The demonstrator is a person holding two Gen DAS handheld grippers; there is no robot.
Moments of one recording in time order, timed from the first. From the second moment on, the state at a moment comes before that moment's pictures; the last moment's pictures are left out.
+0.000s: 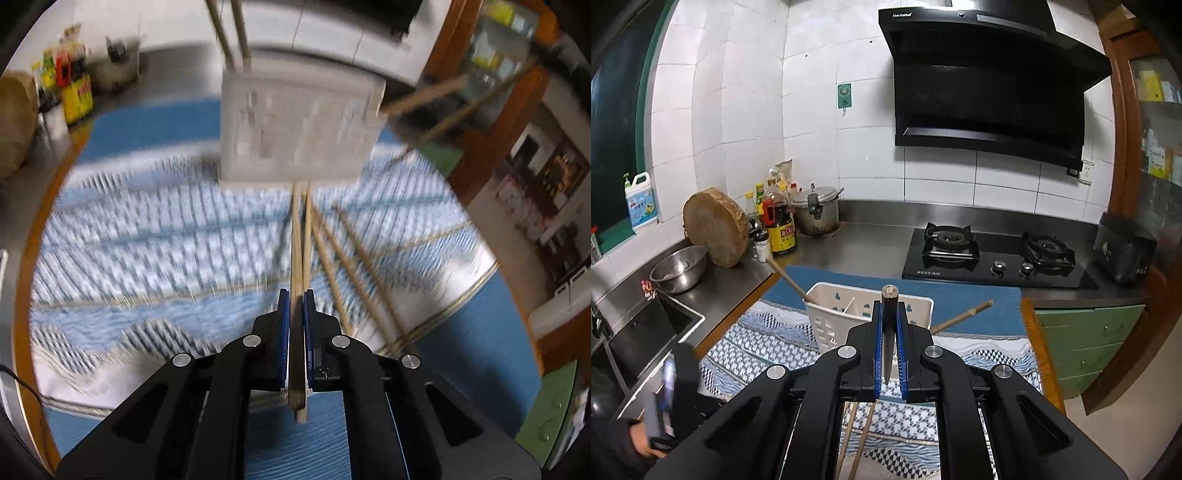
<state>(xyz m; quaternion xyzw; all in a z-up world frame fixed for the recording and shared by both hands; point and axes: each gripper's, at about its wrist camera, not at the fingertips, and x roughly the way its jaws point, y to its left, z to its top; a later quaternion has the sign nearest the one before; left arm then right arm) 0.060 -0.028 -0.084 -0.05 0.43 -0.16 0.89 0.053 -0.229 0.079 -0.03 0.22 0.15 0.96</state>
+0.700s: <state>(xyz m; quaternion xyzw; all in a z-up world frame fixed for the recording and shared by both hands) 0.087 -0.010 0.053 -0.08 0.29 -0.21 0.93 0.094 -0.242 0.109 -0.02 0.18 0.13 0.97</state>
